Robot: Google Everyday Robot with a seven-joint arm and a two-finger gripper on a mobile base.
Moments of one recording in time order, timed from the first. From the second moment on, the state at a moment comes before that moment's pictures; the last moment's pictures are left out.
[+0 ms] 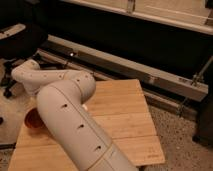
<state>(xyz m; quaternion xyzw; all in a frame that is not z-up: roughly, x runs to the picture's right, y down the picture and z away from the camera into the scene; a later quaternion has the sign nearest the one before) -0.420 0.078 0.894 -0.29 -0.19 -0.32 0.88</state>
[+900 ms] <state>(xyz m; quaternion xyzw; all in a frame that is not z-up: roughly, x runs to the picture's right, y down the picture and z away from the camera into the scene) -0.371 0.127 0.842 -0.36 -0.22 -0.25 0.87</state>
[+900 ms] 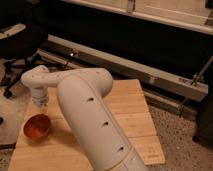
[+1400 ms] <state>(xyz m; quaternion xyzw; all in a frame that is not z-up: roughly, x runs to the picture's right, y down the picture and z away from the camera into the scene) -0.350 0.144 0.826 -0.37 -0.23 -0.25 0.86</state>
